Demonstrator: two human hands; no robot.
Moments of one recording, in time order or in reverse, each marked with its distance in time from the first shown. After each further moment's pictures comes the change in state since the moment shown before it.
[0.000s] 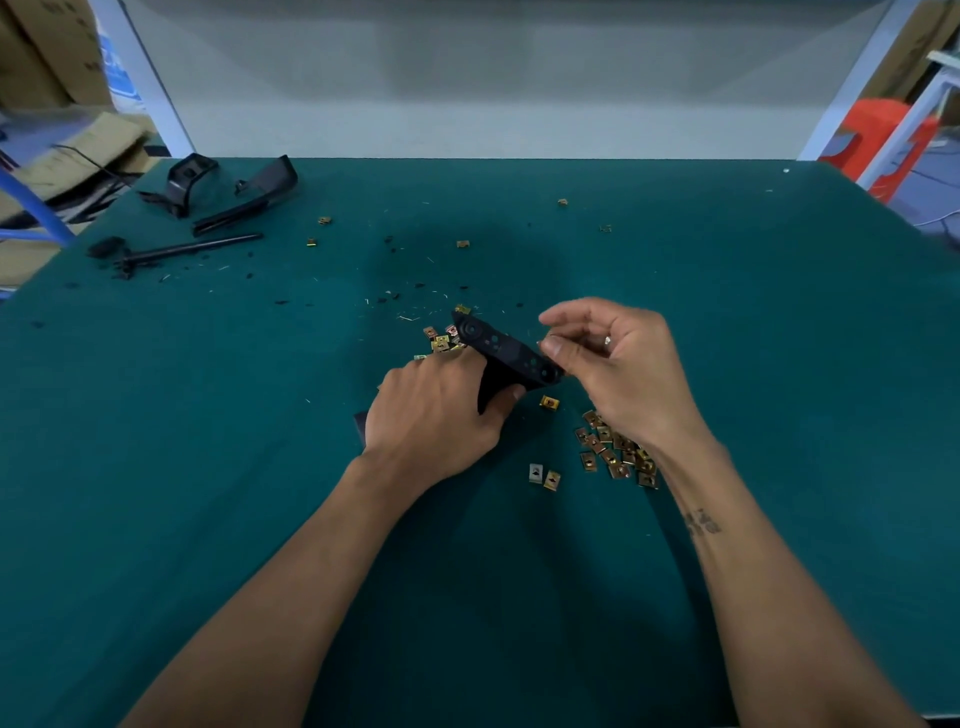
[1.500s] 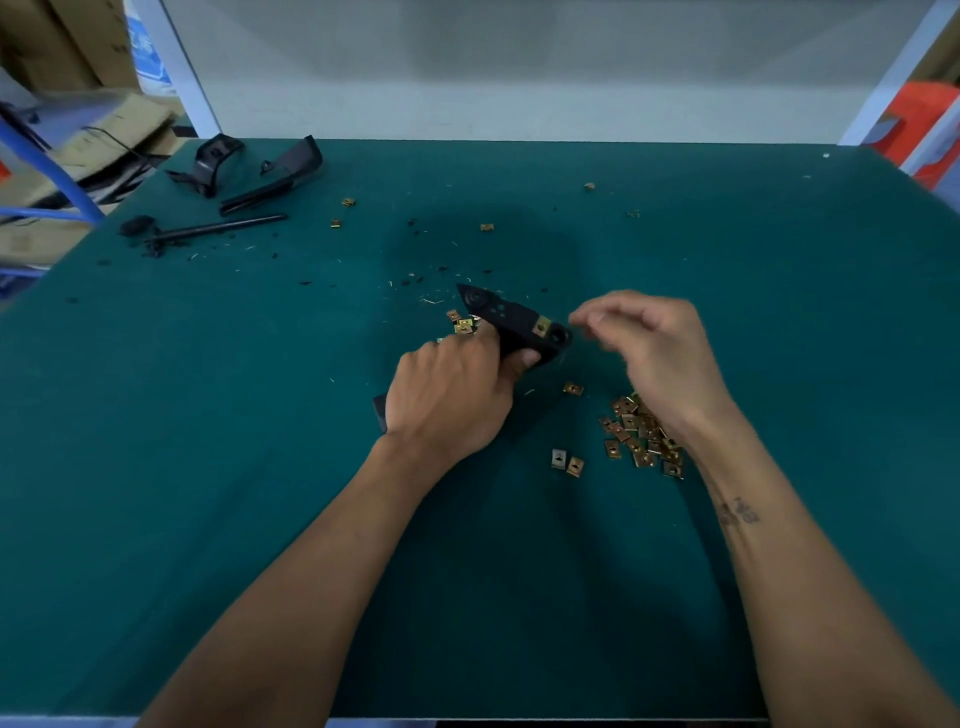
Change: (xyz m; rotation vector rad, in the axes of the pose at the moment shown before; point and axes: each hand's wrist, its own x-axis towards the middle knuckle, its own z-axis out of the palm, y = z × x) left_hand 0.001 -0.002 0.004 0.033 0.042 -0.052; right_hand 0.001 0.006 -0.003 -0.032 -0.037 0.079
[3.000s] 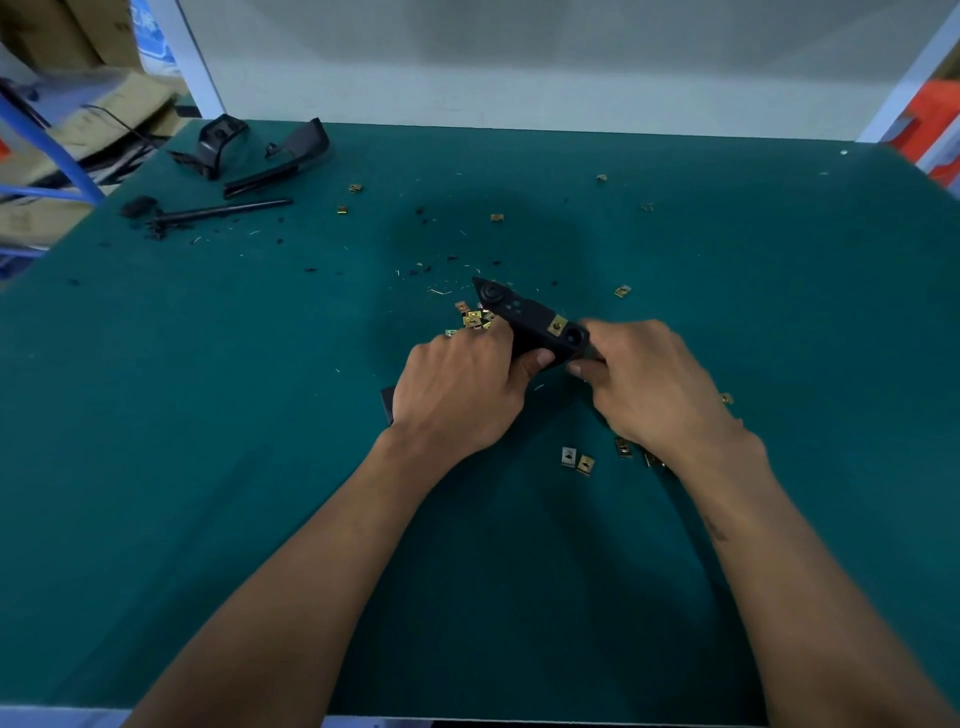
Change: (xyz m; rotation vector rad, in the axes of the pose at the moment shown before) left_hand -0.001 -0.002 0.002 -0.039 0.001 0.031; right_hand -0.005 0.004 0.016 -0.754 -0.129 -0.089
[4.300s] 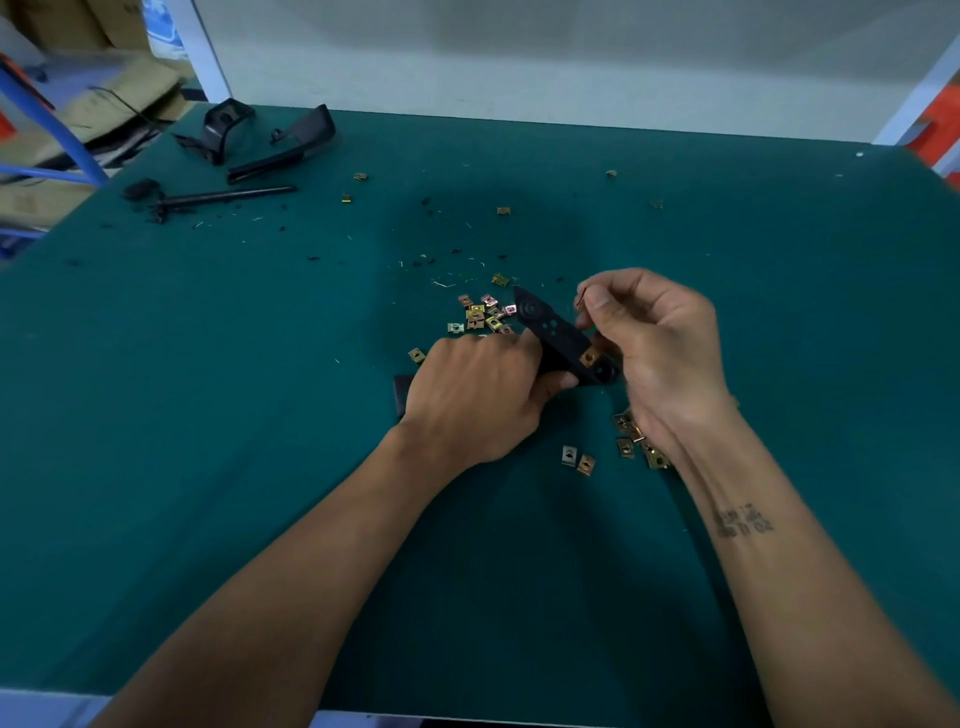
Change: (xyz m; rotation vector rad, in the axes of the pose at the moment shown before) left_hand -0.003 0.009 -0.001 0.124 -0.026 0.194; right_hand 0.006 -0.020 -0.003 1.145 0.236 0.173
